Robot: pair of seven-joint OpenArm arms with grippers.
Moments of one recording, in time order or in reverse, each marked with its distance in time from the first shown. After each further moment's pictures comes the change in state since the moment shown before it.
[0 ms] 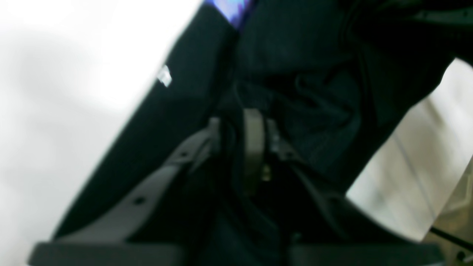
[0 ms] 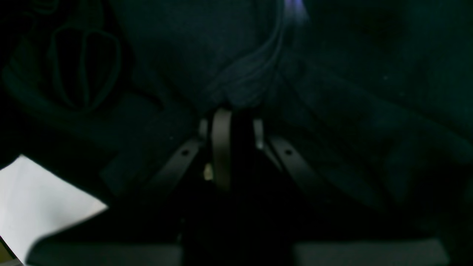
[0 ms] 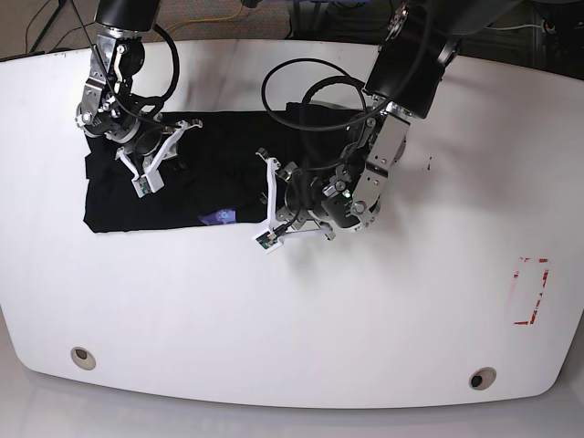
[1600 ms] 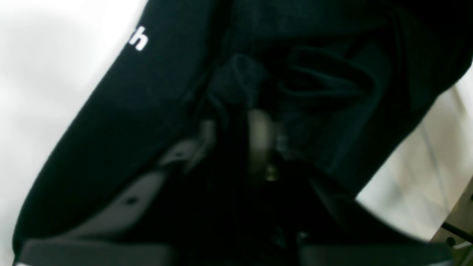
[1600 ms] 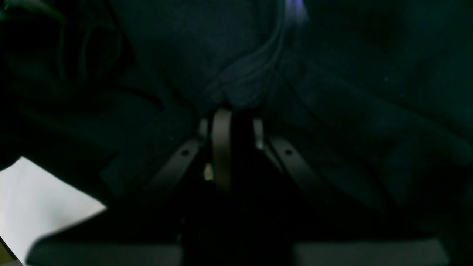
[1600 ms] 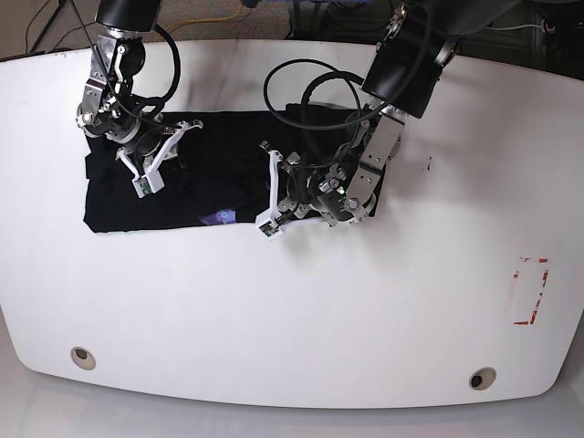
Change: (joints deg) left arm 0.4 0.3 0.4 -6.4 1.7 0.2 -0.5; right arm 0.2 -0.2 0.0 0.0 0.0 0.0 -0.2
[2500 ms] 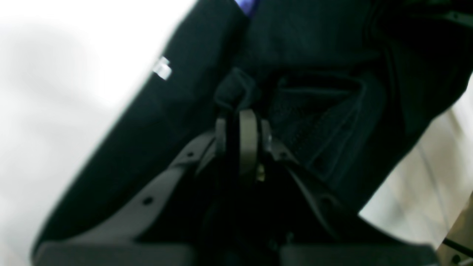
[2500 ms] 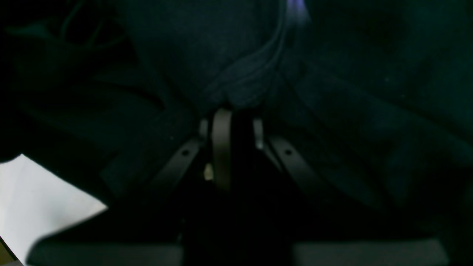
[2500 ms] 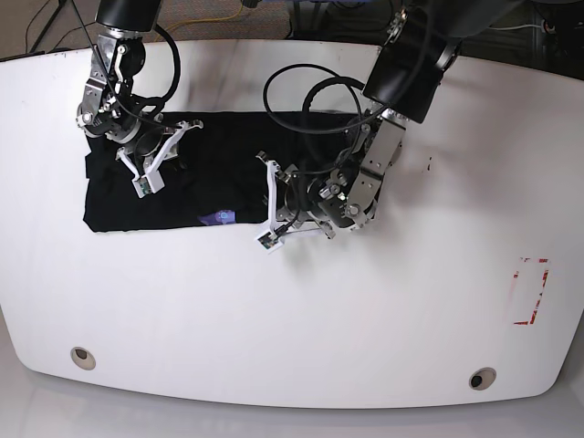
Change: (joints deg) left arm -1.8 0.0 -0.2 0.2 0.3 0.0 -4.0; right arm 0.0 -0.1 0.0 0.0 0.0 0.0 0.0
